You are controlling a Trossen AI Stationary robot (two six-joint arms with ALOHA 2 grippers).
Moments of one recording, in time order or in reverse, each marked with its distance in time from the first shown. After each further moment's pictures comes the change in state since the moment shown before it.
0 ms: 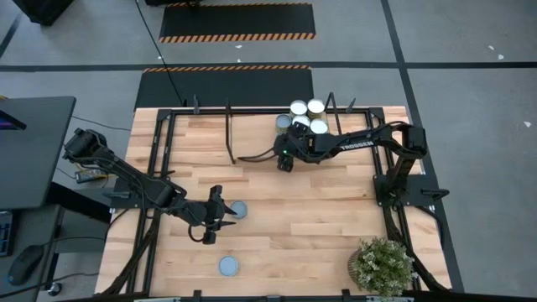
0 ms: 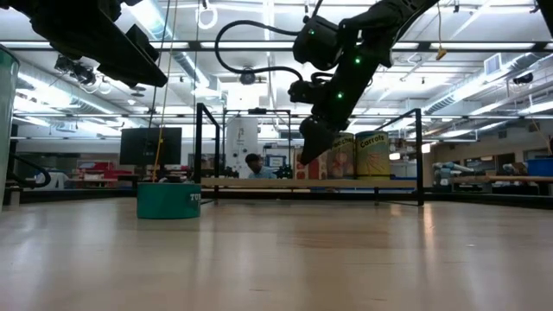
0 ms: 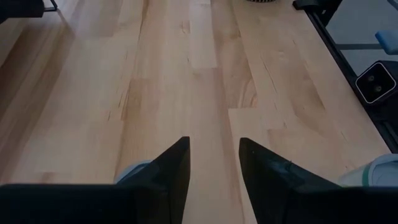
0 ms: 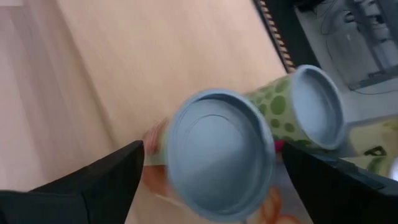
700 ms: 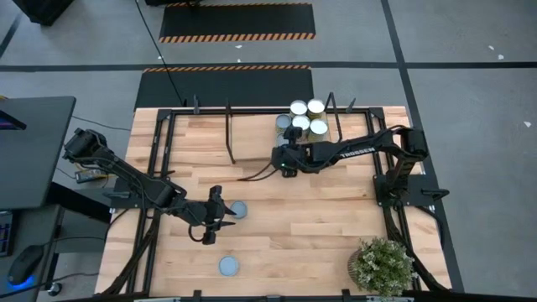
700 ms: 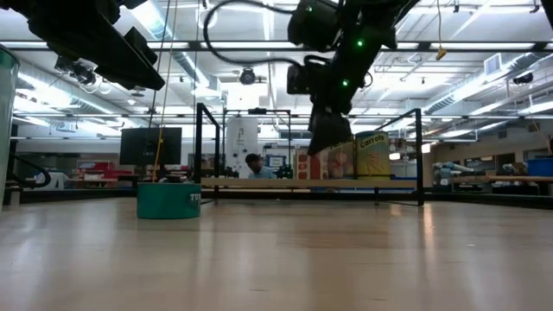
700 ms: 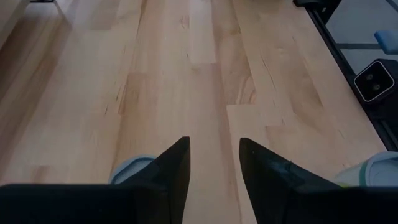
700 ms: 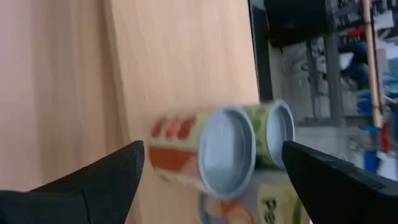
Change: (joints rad) left arm 0.000 0.000 0.000 -0.013 0.010 -0.025; right arm 0.112 0.006 0.061 -0.110 0.179 -0.254
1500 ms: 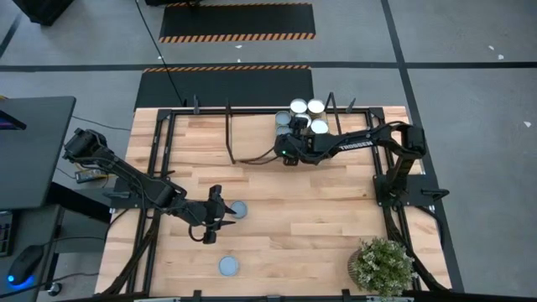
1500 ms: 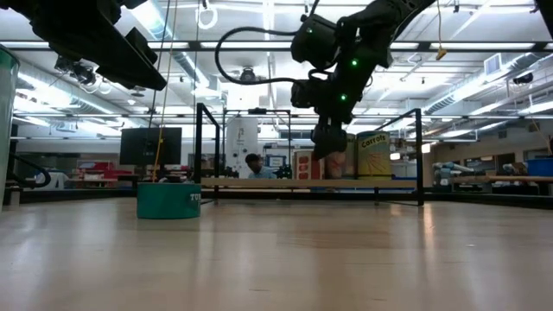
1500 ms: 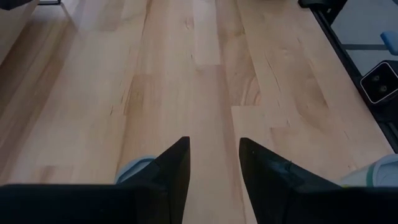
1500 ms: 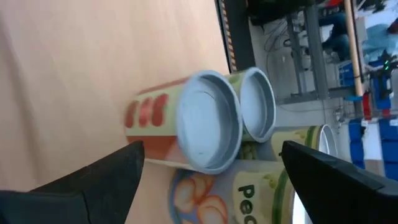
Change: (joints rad) left arm 0.000 0.000 0.000 -0.002 -0.017 0.002; right arm -0.103 0.003 -0.042 0.080 0.045 -0.009
